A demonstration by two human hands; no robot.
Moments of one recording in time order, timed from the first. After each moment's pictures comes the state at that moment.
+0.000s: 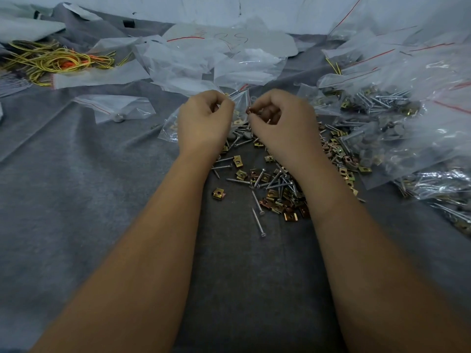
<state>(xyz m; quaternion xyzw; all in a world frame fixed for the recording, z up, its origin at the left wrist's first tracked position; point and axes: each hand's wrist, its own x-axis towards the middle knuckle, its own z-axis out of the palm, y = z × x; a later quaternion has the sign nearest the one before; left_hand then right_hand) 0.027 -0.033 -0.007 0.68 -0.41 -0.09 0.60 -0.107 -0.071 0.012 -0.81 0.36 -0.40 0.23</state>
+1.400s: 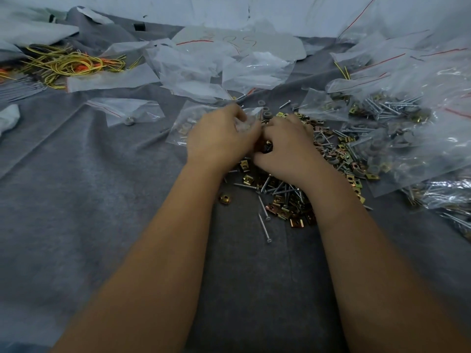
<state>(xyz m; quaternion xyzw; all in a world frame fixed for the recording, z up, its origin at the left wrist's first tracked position) 0.020 -0.024 -0.005 0.78 -0.48 -0.04 0.41 -0.106 -0.079 0.003 -0.91 0.38 -0.15 0.06</state>
